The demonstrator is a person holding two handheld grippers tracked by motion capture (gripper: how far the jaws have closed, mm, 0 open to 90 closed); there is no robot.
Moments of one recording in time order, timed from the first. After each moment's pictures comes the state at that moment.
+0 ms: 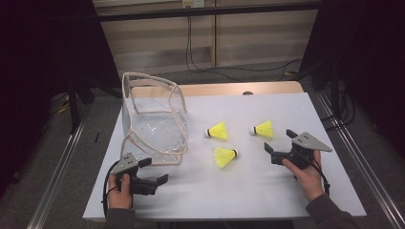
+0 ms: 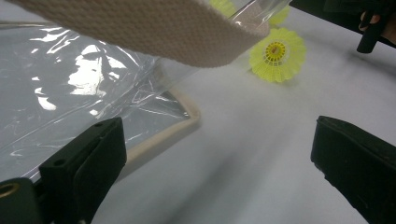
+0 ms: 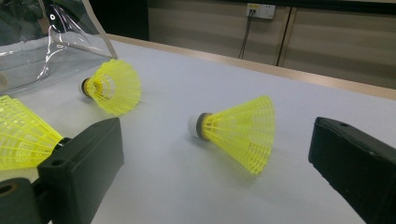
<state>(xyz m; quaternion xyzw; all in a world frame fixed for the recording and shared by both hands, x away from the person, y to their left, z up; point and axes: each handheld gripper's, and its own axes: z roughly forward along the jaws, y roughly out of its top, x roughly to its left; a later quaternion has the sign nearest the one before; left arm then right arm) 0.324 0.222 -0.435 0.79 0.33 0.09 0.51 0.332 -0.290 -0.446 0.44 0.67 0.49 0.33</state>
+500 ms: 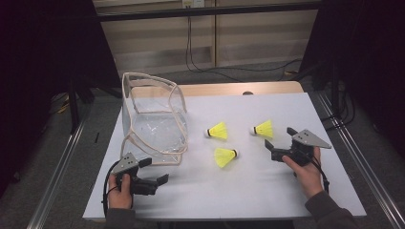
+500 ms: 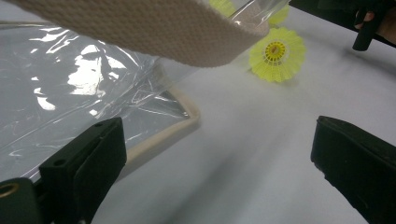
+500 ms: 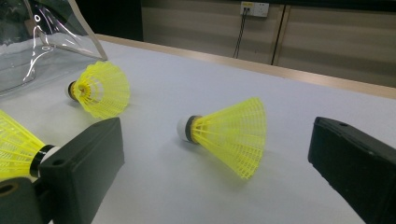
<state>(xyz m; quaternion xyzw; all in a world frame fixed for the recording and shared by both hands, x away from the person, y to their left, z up) 0.323 0.221 -0.435 0.79 0.33 0.09 0.51 0.341 -0.293 -0.447 0.45 0.67 0.49 0.33</state>
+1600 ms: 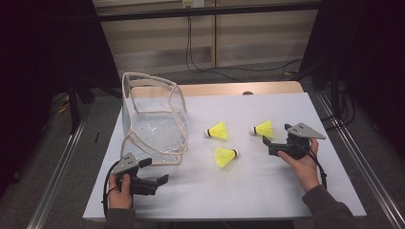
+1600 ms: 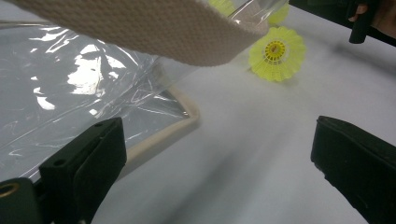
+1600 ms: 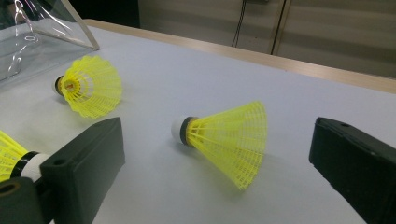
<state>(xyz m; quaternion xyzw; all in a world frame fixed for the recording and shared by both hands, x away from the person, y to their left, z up) 0.323 0.221 -0.435 0.79 0.33 0.09 0.51 0.359 -0.288 -0.440 0.46 0.69 0.46 0.32</state>
